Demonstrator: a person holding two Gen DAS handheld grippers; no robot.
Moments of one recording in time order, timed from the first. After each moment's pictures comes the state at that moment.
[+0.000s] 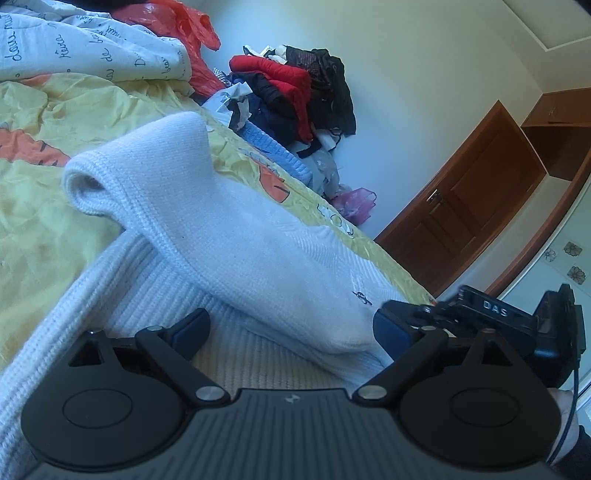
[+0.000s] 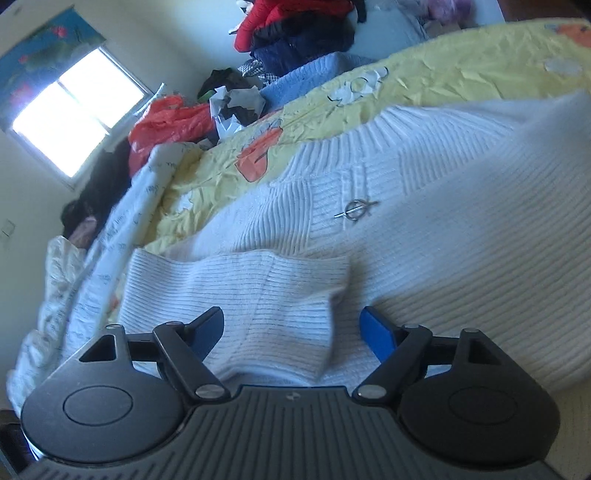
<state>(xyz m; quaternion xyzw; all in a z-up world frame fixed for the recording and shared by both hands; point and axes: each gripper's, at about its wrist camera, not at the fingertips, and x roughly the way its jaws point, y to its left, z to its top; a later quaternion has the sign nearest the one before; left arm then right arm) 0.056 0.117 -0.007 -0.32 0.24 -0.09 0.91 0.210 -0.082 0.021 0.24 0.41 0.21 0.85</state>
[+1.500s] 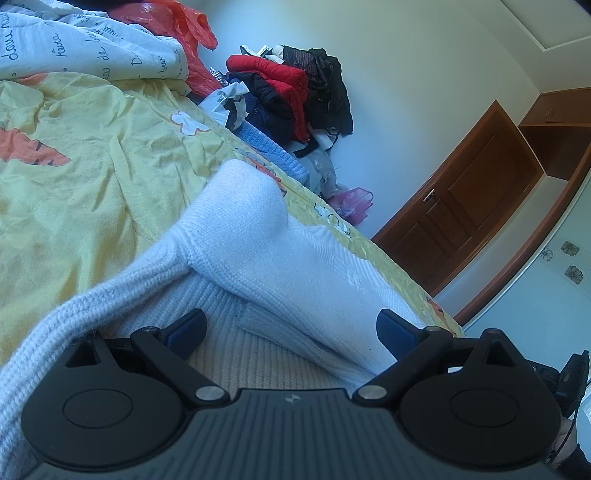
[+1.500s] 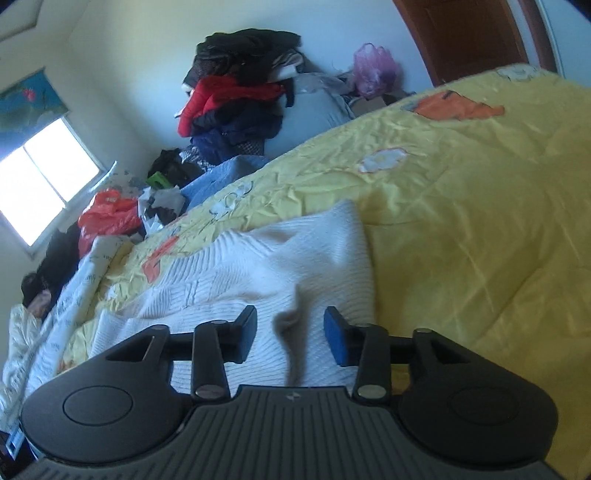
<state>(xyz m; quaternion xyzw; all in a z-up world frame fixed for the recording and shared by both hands) 0.057 0.118 -0.008 -0.32 0.23 -0.10 0.91 0.172 -0.264 0.022 0.26 0.32 0.11 0.90</state>
